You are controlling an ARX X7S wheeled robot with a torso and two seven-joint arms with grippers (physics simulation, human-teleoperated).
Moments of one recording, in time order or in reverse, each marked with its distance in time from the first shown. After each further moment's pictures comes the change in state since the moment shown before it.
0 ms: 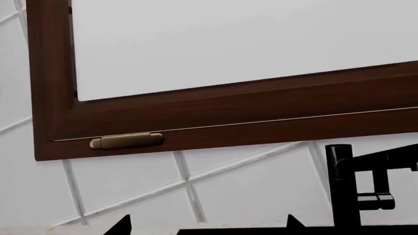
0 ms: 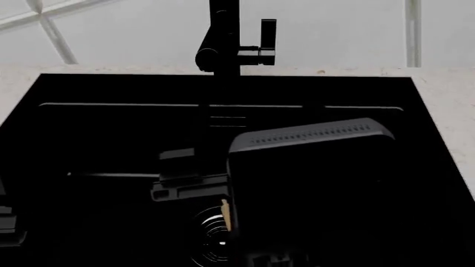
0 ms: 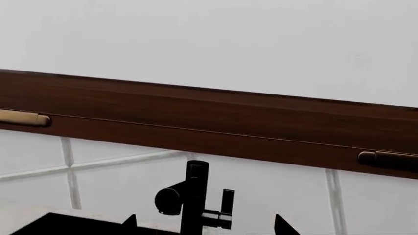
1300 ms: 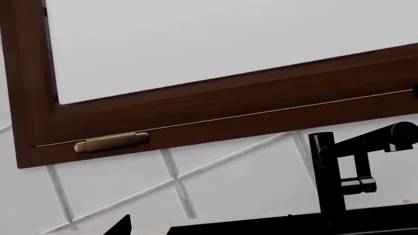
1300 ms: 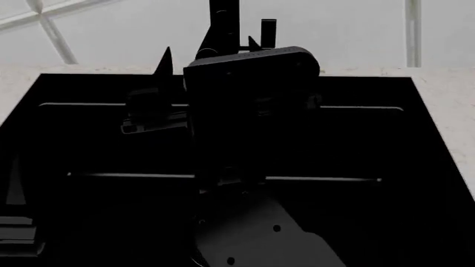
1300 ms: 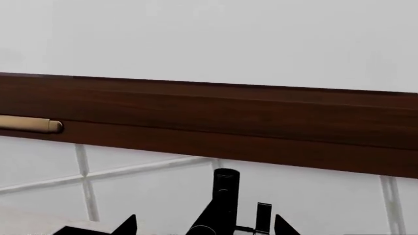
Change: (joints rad) left arm 0.008 -0.036 0.067 -0.012 0.025 0.014 -0.002; right arm 0.176 -0.066 -0.135 0.523 -0.026 -0.359 -0.046
